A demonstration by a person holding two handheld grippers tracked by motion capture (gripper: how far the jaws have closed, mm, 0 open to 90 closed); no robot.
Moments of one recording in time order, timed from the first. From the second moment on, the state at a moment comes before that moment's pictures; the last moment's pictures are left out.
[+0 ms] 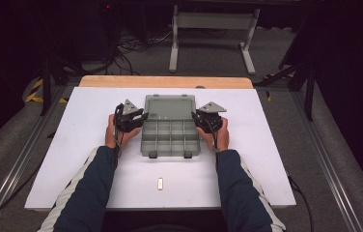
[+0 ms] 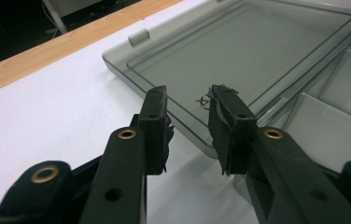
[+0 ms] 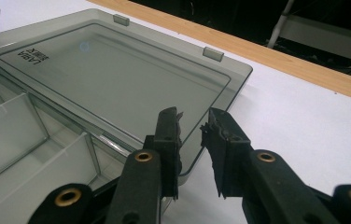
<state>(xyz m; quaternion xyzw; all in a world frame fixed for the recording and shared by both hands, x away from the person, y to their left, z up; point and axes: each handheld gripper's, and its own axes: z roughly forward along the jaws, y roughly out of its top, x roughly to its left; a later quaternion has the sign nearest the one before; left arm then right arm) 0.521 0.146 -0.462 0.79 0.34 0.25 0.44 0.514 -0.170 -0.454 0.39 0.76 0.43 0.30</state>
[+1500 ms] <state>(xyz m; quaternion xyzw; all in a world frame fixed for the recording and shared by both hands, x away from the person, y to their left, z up) 0.479 0.166 -0.411 0.81 0.25 0.29 0.44 0.477 -0.176 -0.413 0.32 0.77 0.44 0.32</state>
